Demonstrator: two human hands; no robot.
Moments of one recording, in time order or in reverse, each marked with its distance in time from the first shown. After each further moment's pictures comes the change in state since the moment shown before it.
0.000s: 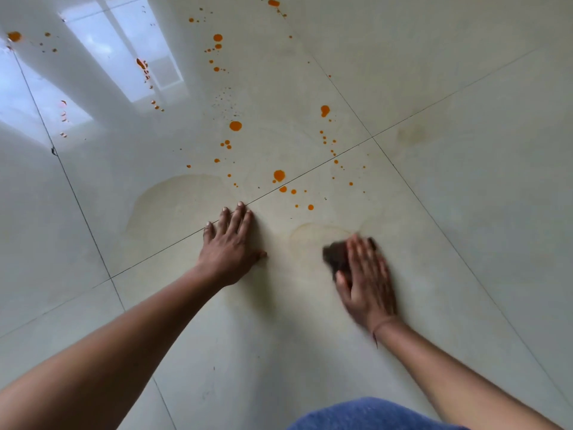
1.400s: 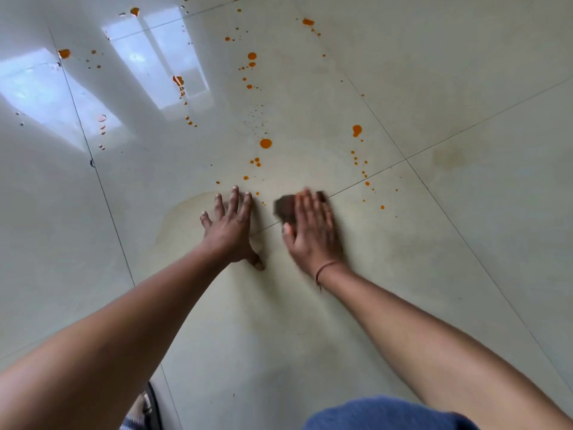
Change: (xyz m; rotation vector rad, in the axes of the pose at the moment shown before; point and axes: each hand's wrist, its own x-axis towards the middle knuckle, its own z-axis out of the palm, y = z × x) left_hand 0.040 -0.036 -0.060 -0.030 -0.091 -0.207; right_hand 0.149 -0.129 0.023 0.073 0.073 -0.096
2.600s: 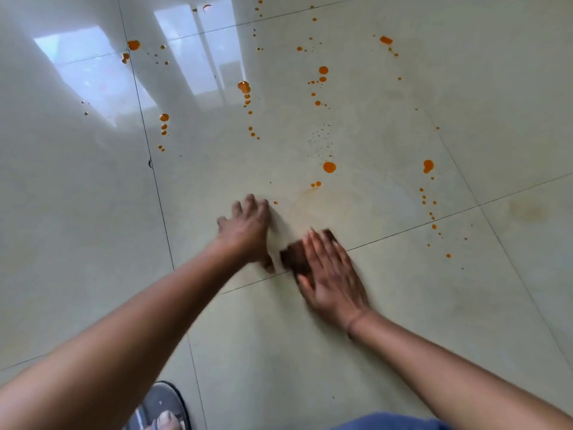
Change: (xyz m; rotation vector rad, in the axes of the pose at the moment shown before) left_hand 0.024 -0.069 -0.044 0.039 -0.058 -0.083; right_hand -0.002 -0.048 0.018 -0.052 -0.162 -0.343
